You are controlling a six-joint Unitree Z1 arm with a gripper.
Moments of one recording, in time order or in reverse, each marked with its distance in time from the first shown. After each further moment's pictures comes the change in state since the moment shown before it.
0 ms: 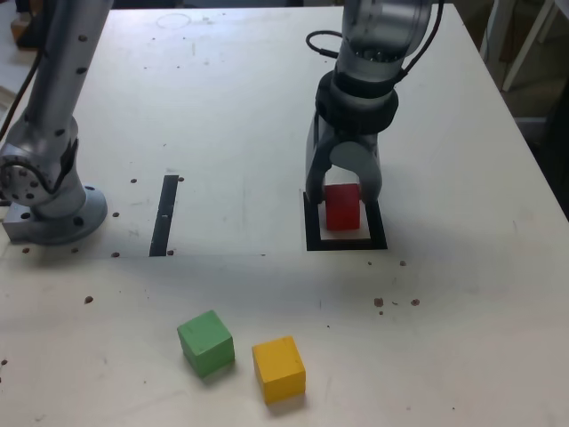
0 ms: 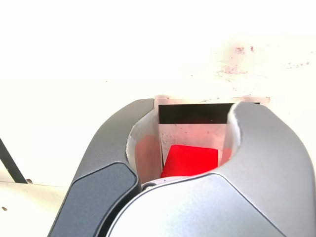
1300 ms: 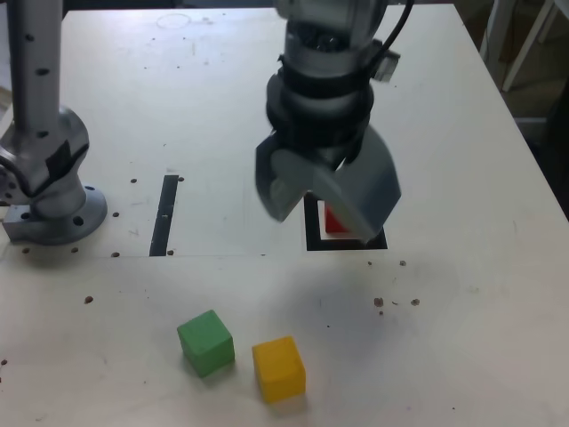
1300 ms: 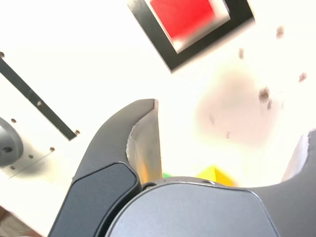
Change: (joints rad) arm -0.416 -0.165 -0.078 0.191 -0.001 0.144
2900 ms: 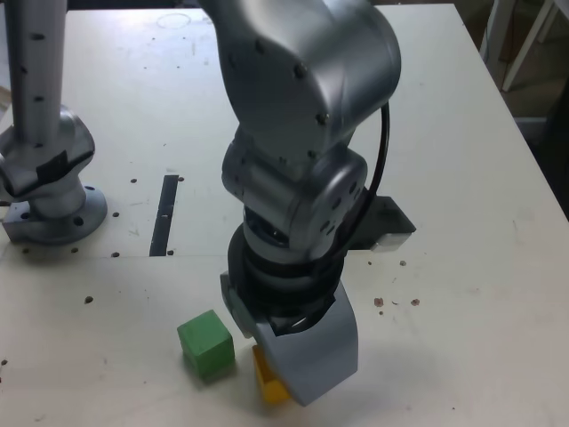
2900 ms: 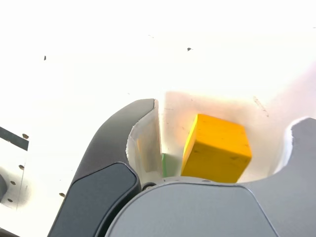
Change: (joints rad) arm -0.278 0.158 0.072 -0.172 -0.001 0.107
